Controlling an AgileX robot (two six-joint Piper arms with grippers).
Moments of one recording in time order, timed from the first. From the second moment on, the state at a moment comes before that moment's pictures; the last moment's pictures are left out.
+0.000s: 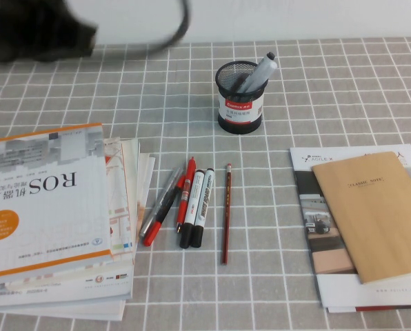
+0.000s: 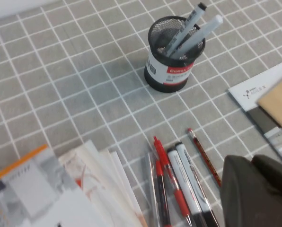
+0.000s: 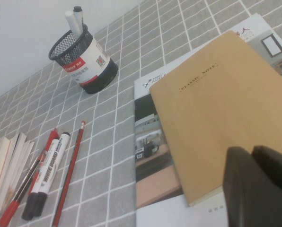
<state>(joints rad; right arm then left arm) -0.04 -0.01 0.03 0.67 0.41 -0.05 -0.32 1.34 -1.56 -0.27 1.04 0.30</state>
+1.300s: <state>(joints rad) -0.04 -0.01 0.03 0.67 0.41 -0.05 -0.32 0.31 -0.43 -0.06 0.72 0.12</state>
